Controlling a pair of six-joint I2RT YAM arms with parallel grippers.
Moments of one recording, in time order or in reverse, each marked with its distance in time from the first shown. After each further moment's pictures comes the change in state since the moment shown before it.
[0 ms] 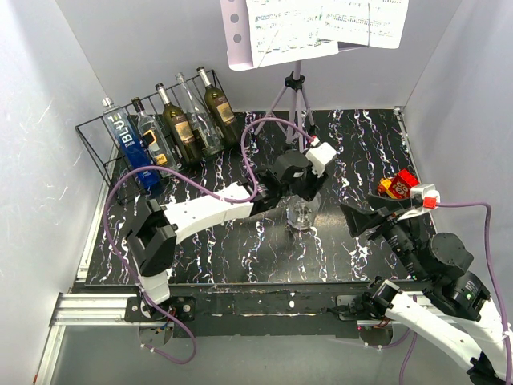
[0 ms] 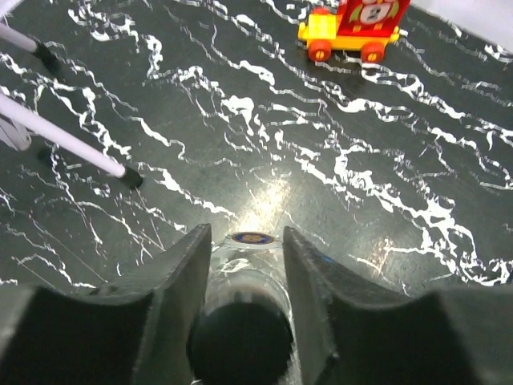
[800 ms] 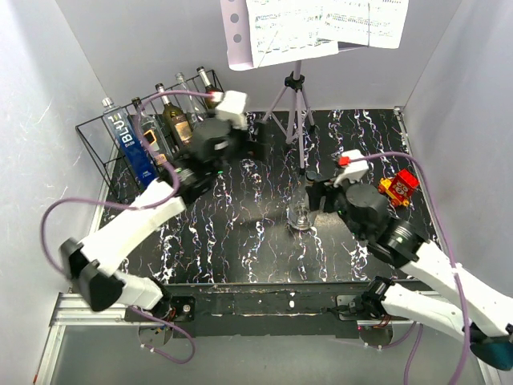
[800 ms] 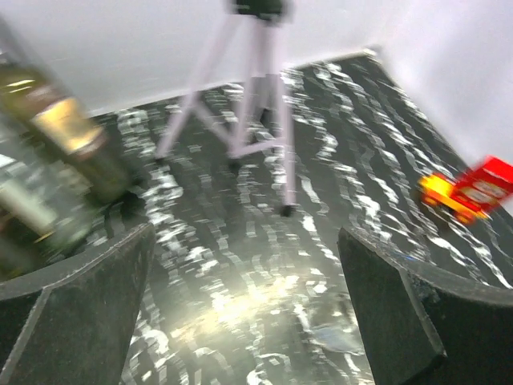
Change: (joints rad) left arm 0.197 -0.343 -0.016 -0.127 -0.171 -0.174; right arm 0.000 0.478 0.054 0.098 0.114 -0.046
